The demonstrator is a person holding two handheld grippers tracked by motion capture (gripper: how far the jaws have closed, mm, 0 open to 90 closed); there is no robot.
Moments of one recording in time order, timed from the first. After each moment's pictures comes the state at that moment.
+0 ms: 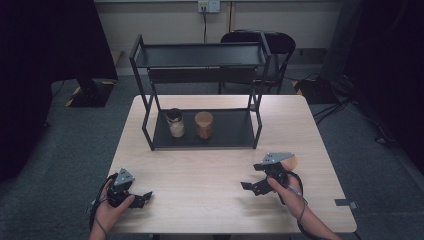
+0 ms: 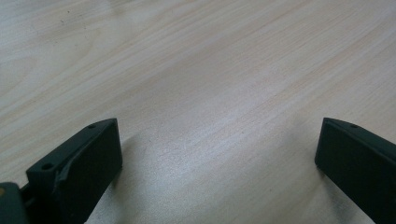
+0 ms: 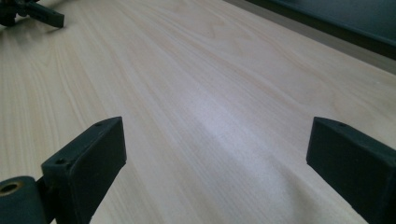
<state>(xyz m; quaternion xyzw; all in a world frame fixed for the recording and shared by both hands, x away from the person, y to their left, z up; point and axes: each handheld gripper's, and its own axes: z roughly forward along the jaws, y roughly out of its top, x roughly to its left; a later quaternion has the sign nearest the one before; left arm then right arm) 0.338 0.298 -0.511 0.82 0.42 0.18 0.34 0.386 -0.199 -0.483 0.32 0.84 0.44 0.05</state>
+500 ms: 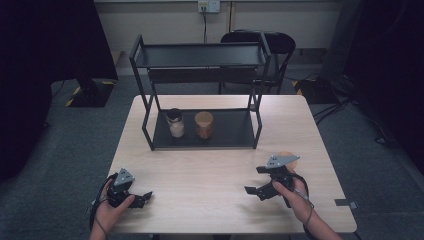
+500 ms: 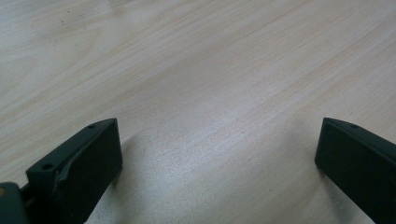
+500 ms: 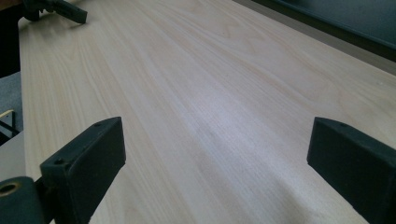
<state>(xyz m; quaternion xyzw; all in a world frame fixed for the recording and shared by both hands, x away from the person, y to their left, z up) 0.338 0.298 -0.511 0.82 0.42 0.18 0.34 0.372 -0.208 -0.471 0.30 0.84 0.45 0.04</state>
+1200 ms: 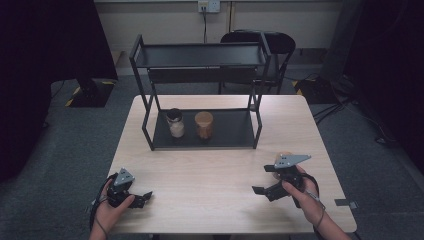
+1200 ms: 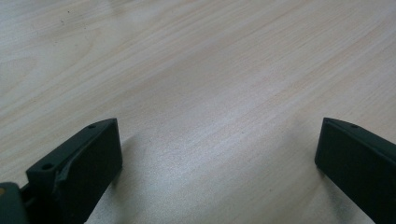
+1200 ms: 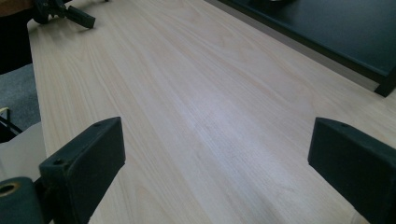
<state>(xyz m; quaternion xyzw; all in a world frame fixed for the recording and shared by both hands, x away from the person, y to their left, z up) 0.338 0.298 -0.511 0.82 0.42 0.18 0.34 0.362 -0.227 -0.447 0.29 0.84 0.45 0.06</state>
